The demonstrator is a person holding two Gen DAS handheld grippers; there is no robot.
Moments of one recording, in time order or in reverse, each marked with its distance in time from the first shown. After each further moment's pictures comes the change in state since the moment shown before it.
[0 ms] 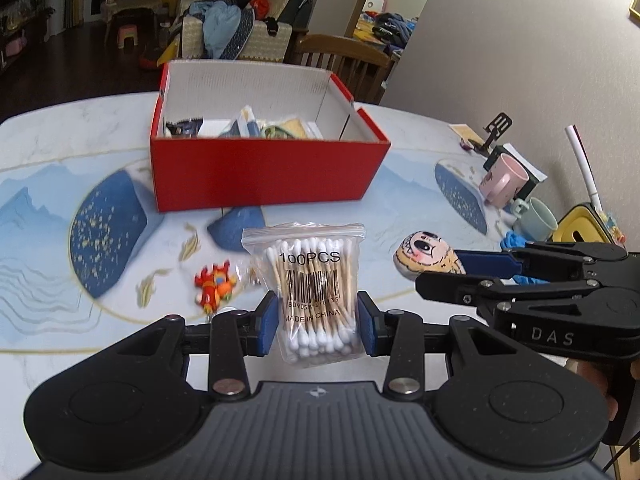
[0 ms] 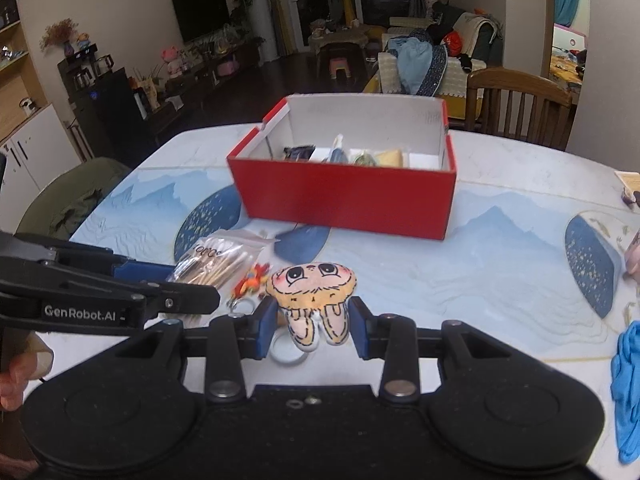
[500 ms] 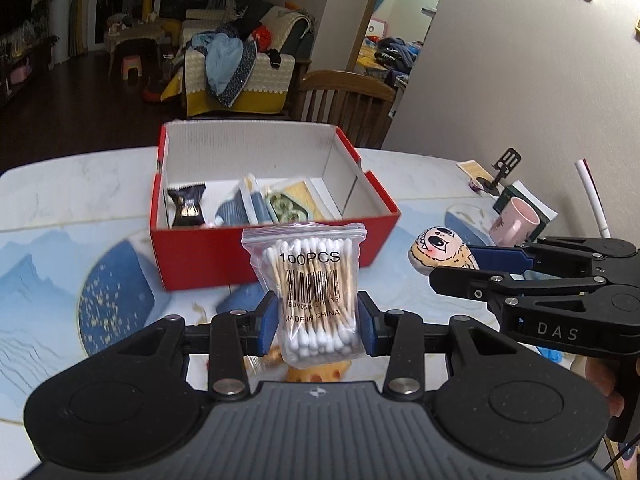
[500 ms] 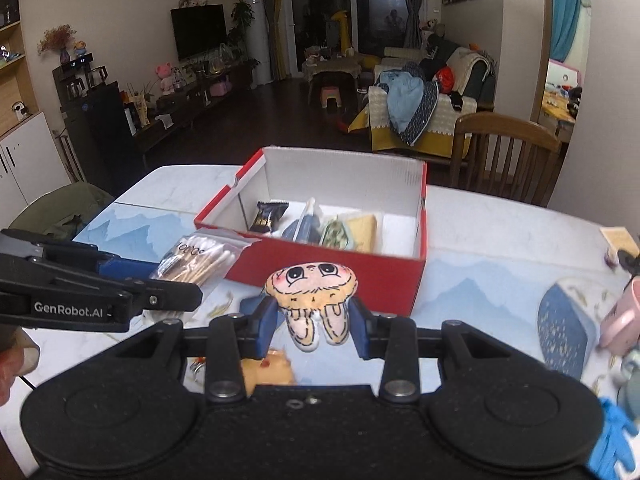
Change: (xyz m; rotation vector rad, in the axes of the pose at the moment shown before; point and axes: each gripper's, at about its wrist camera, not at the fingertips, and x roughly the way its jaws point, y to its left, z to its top) left arm 0.007 0.001 0.060 0.024 -0.079 0.032; right arm 0.006 -0.019 0.055 -0.064 -0.077 -0.053
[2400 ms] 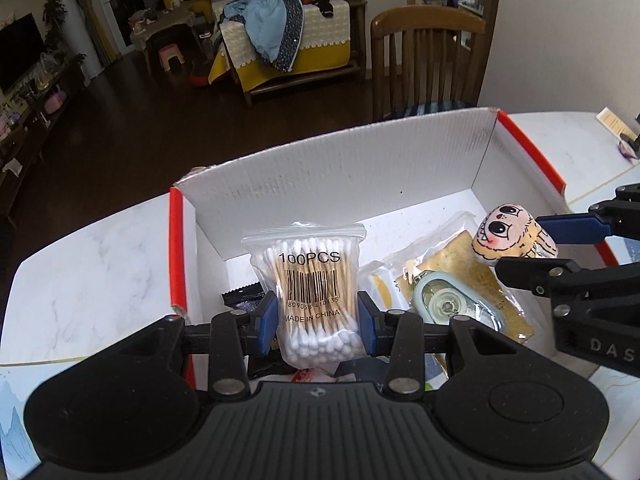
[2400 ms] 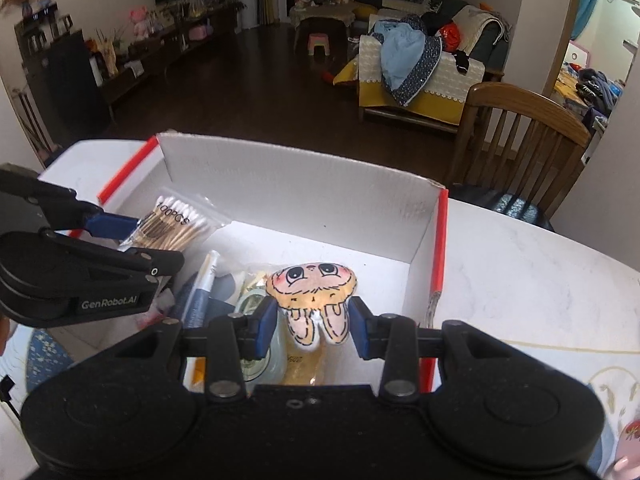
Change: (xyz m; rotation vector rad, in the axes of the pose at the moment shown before) left arm 0.202 0.060 0.118 0.167 0.191 0.300; right arm 0.198 -0.049 0.085 -0.043 0.188 -0.061
